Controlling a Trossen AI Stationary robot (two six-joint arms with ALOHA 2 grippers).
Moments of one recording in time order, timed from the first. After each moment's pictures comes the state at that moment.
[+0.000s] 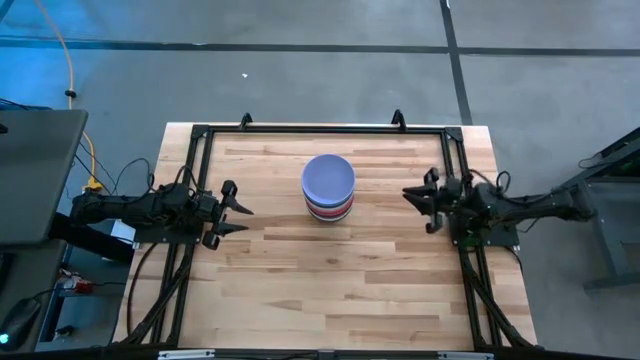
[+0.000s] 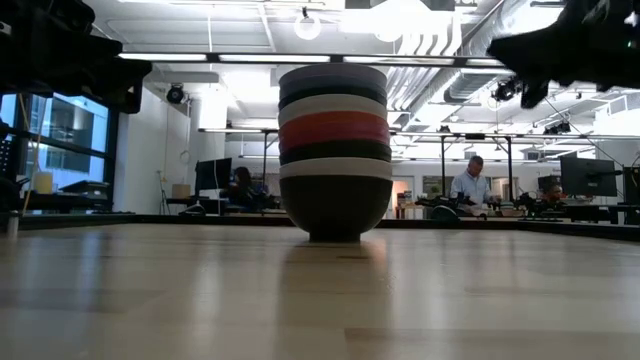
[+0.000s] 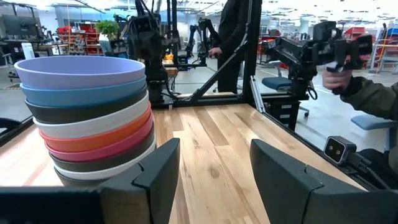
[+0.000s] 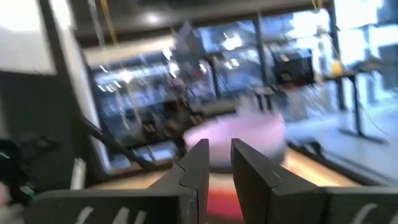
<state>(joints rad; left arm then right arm) 0.10 0.07 0.01 0.06 0.19 -0.01 0.05 0.27 0.02 0.49 0.18 0.13</state>
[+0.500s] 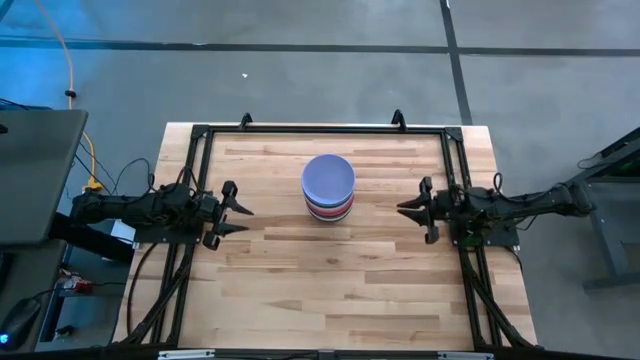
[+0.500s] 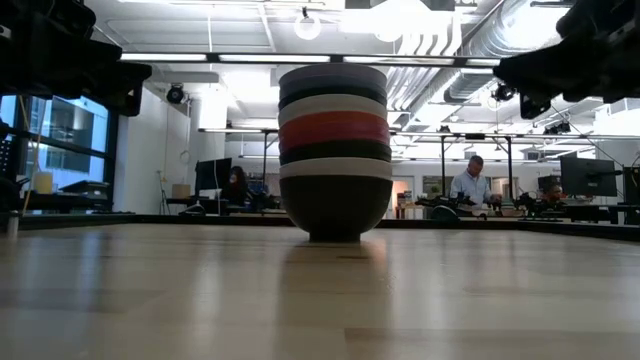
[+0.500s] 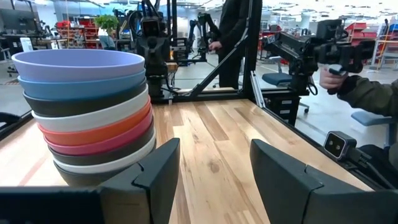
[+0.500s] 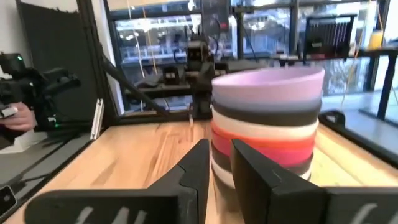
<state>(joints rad) 0.10 0.07 0.01 0.04 0.19 0.00 0.10 0.27 0.02 0.33 0.11 0.05</state>
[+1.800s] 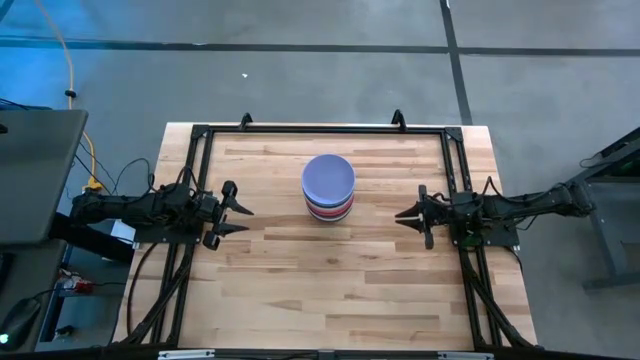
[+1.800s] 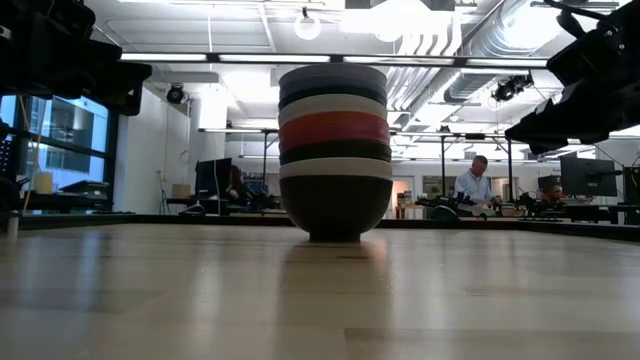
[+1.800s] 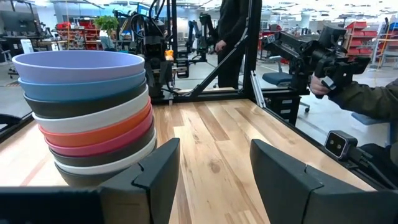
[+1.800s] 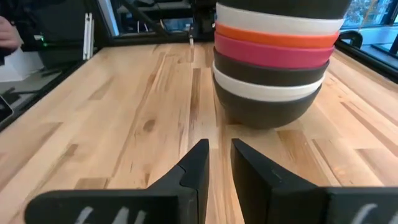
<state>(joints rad) 0.10 0.07 0.01 0.04 0.19 0.00 0.10 0.27 0.02 0.01 0.07 0.06</state>
